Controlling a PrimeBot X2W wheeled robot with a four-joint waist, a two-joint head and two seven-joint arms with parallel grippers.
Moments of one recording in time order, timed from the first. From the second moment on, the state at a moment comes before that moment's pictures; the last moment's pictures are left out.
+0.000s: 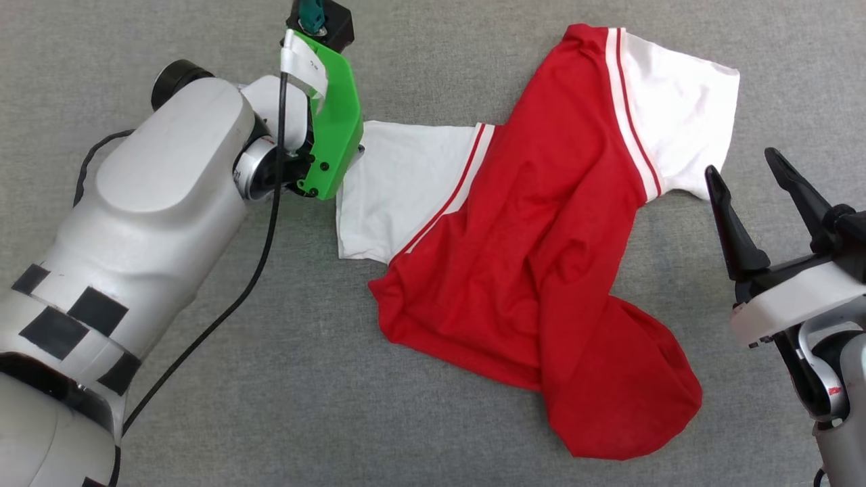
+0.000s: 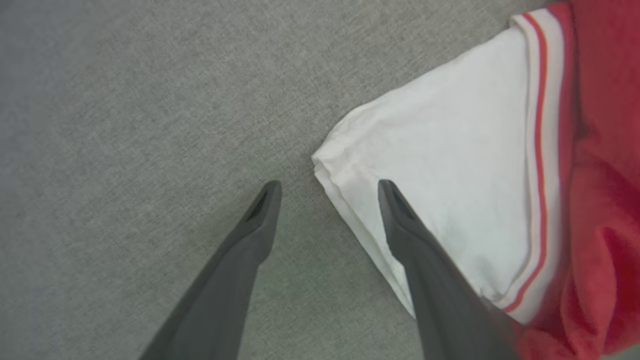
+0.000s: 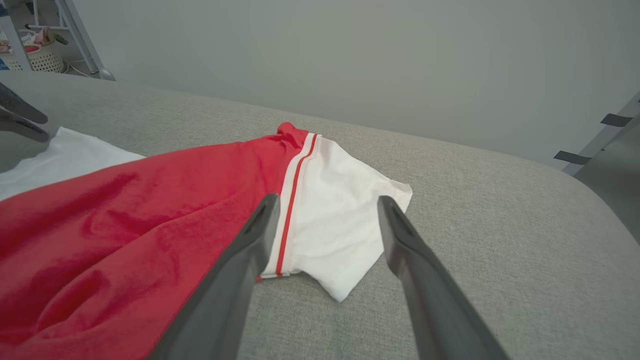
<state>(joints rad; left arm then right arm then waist) -1.21 0.39 -0.98 0.63 -0.91 -0.13 0.78 -0.26 -0.33 0.10 -0.05 0.26 0.13 -0.03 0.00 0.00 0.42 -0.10</state>
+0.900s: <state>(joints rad) -1.26 0.55 -1.19 0.56 -1.03 -0.13 0.34 -0.47 -0.53 0.07 0.03 0.36 0.13 0.08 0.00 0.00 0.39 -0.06</state>
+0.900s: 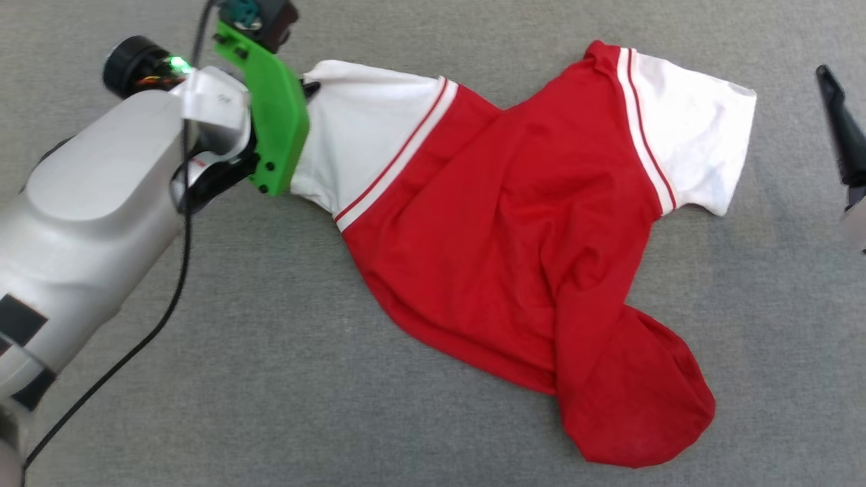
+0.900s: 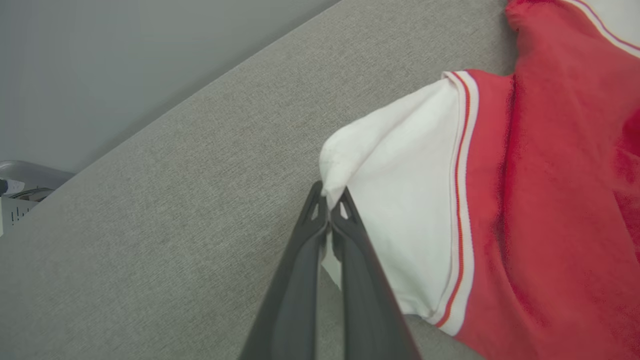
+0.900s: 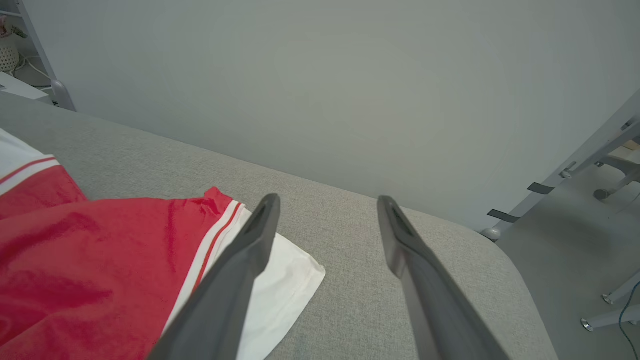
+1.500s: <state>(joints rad) -1.18 0.66 -1.15 0.34 -1.00 -0.04 0.15 -0.79 -0.81 0.25 0.28 0.71 0.13 0.86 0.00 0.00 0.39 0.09</state>
